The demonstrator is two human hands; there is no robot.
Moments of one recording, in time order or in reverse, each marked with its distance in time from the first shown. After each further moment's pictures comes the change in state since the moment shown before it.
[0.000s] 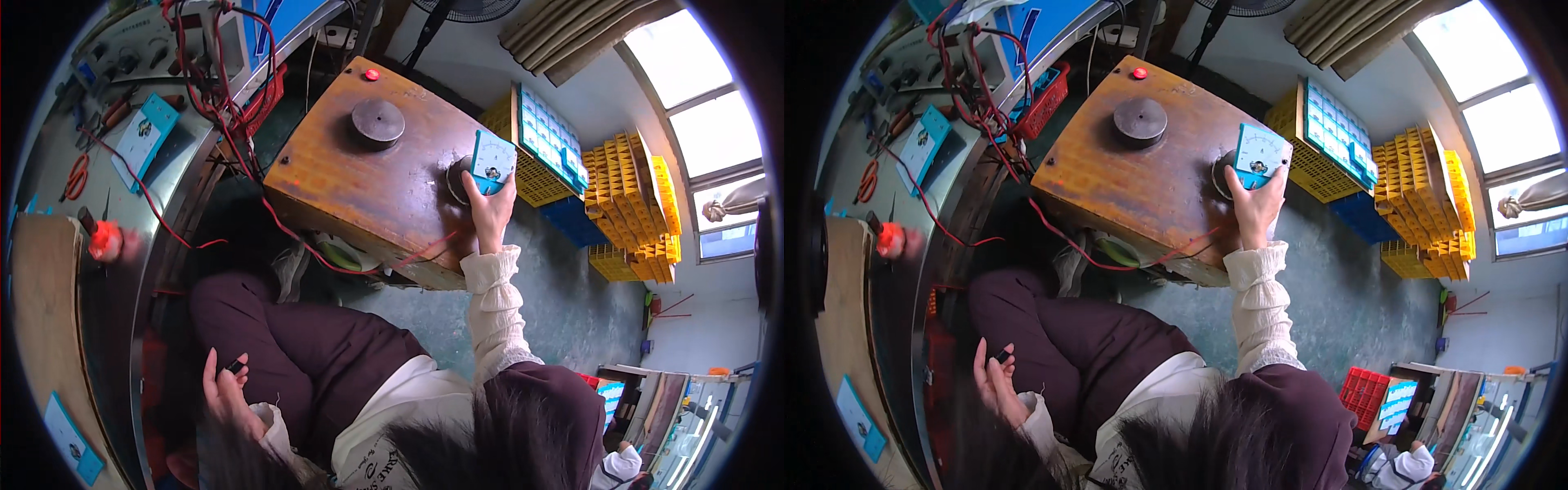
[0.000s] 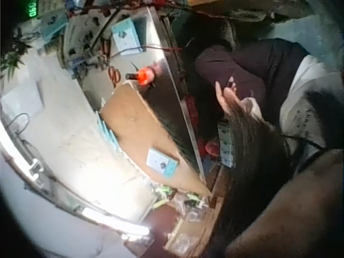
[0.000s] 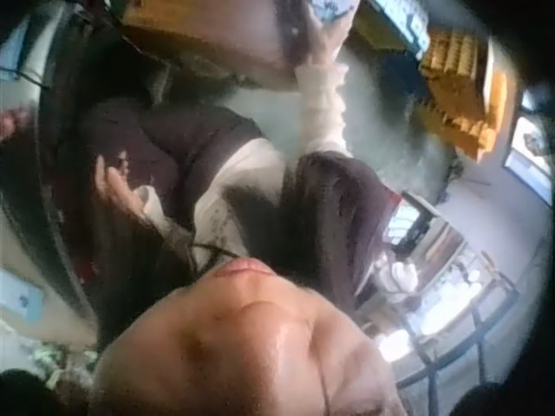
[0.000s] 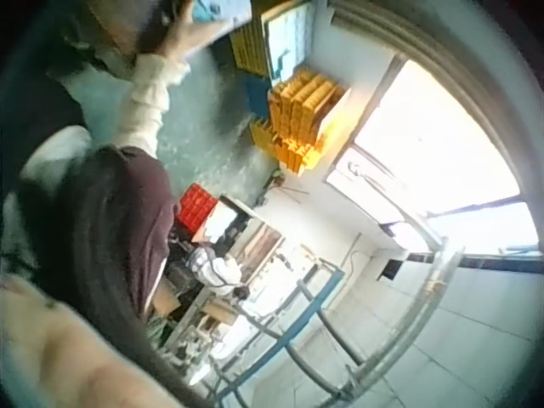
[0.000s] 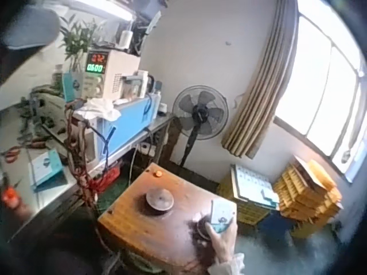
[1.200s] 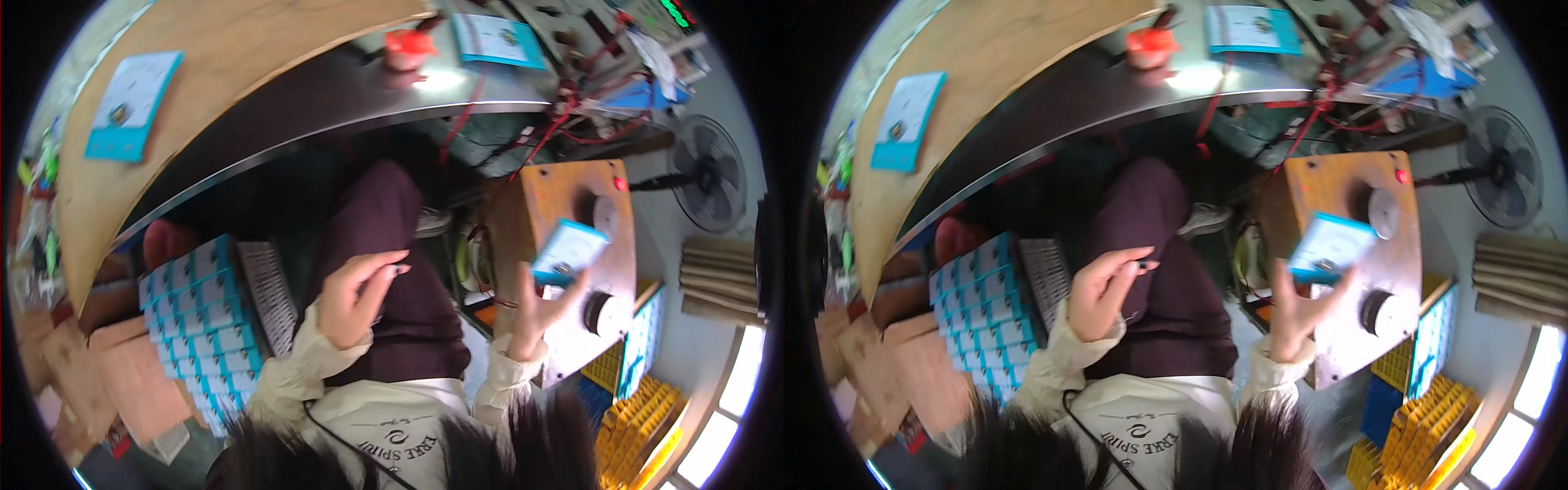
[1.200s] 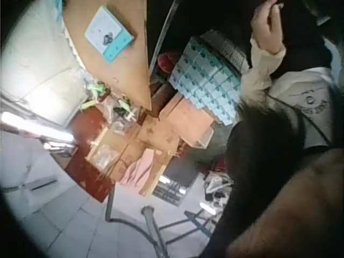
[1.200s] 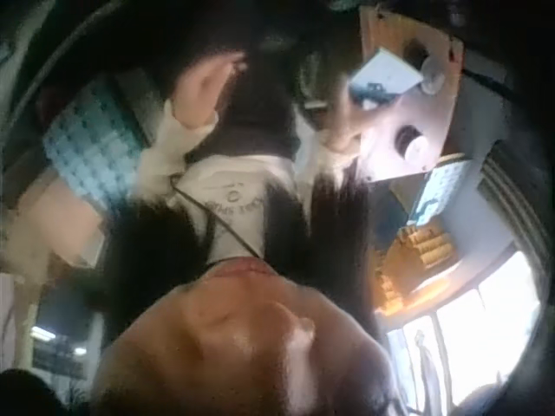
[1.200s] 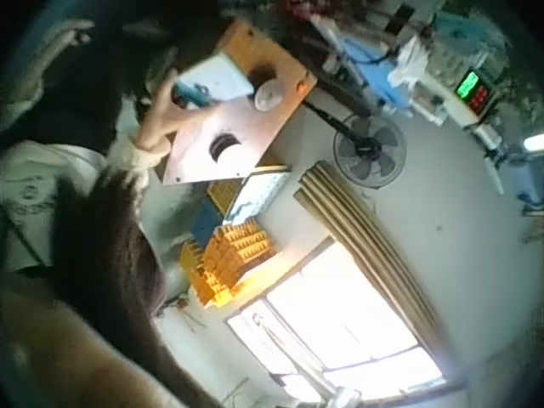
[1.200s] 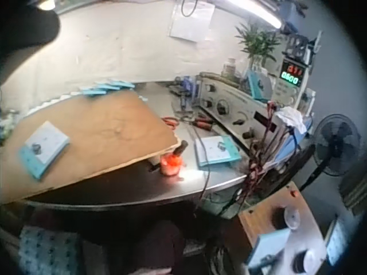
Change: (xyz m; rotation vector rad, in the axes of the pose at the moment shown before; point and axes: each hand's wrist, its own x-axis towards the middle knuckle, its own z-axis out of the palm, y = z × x) left_hand -0.033 0.000 0.035 0.002 -0.019 0.310; right_hand -0.142 -0.128 0.023 0.420 -0.478 -0.398
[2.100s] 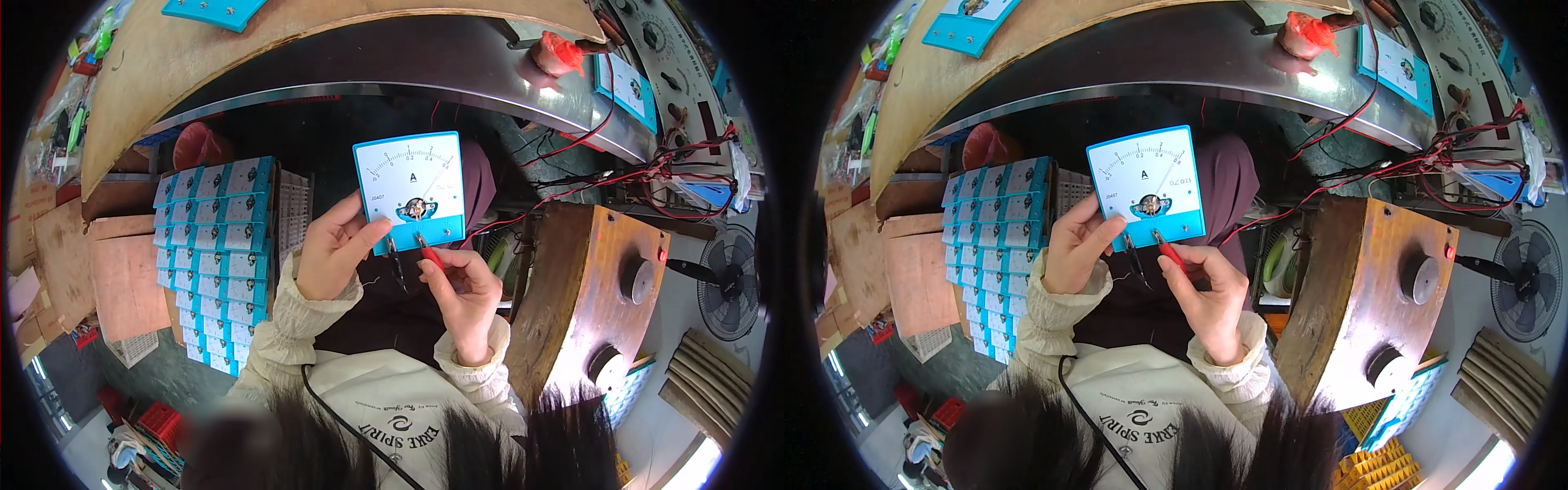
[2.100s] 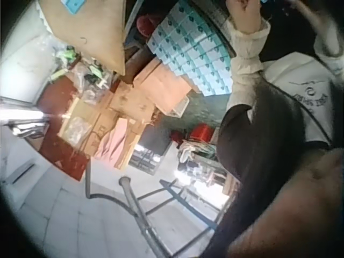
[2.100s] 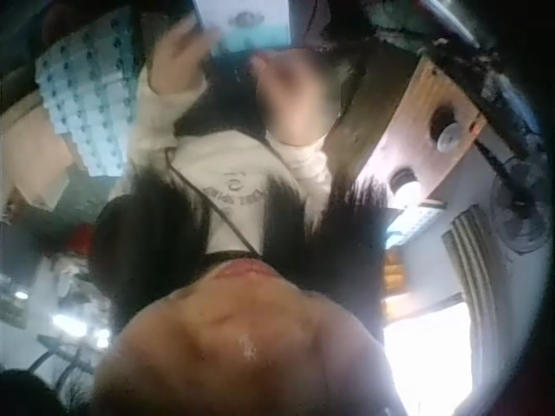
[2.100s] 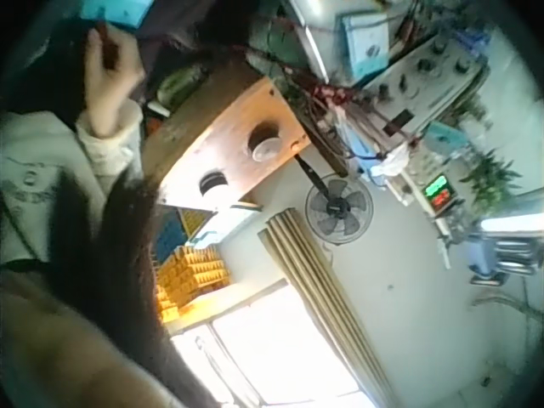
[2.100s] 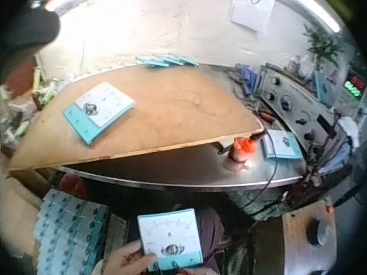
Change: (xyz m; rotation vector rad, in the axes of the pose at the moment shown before) left_hand -0.026 0.018 -0.073 -0.379 0.228 -0.189; right_hand -0.067 -0.133 0.062 0.732 -1.021 0.213
